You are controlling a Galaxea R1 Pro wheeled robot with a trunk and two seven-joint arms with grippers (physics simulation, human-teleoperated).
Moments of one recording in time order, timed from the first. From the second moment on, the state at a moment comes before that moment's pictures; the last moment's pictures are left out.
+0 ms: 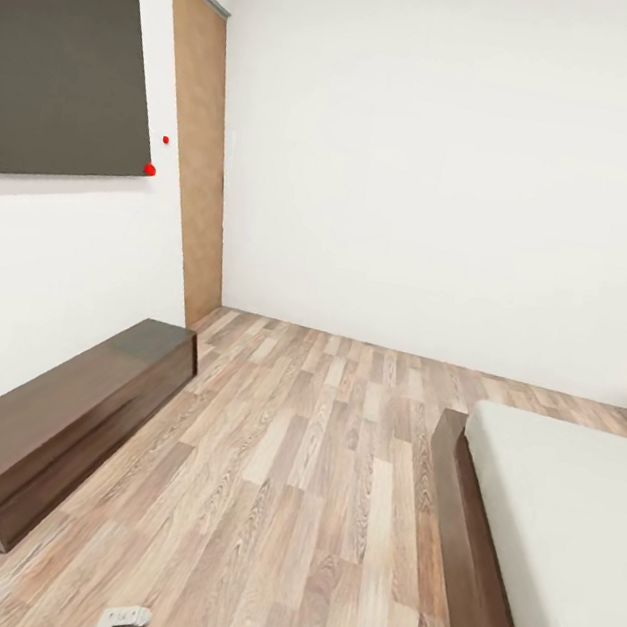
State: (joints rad) left arm -0.46 0.09 0.18 -0.02 0.04 -0.08 -0.47; right arm -0.44 -0.13 -0.20 0.07 -0.08 -0.15 0.35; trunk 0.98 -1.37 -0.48
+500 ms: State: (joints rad) left arm -0.46 0.09 0.18 -0.02 0.04 -0.08 -0.47; right arm -0.44 -0.13 -0.20 0.07 -0.08 -0.15 0.35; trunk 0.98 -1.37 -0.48
